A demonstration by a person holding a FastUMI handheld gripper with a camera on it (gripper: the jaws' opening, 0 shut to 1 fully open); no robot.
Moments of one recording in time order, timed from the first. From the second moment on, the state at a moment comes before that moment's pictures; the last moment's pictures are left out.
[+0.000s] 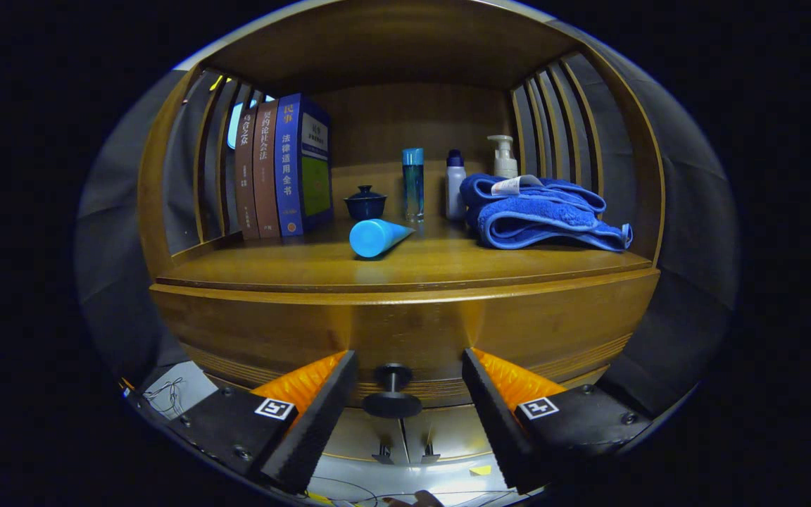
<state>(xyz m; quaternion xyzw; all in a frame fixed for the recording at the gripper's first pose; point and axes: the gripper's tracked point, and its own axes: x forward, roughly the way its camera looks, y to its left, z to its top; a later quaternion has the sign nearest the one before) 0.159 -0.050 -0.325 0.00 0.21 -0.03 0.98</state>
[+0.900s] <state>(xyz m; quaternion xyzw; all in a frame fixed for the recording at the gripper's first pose) 0.069 -0.042 -0.156 0.00 0.12 -0.03 0.99</state>
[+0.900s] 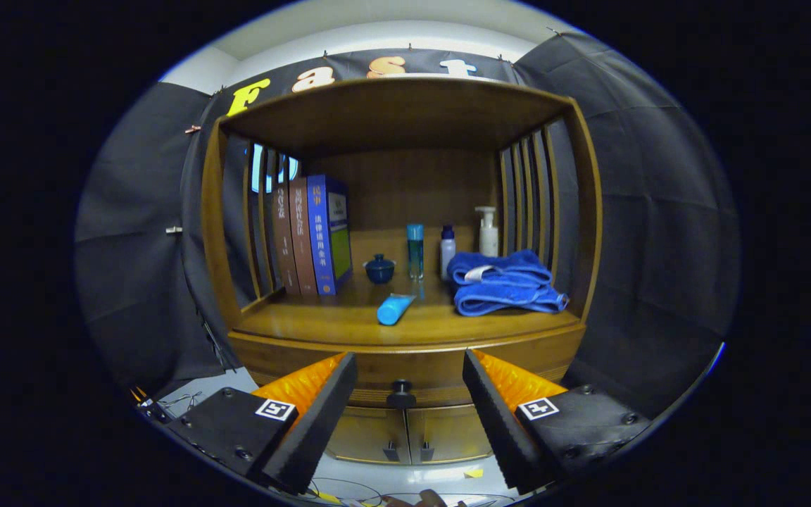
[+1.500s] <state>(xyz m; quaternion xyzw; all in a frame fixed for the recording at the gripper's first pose) 0.047 -0.032 -0.013 0.00 0.10 -0.01 1.00</state>
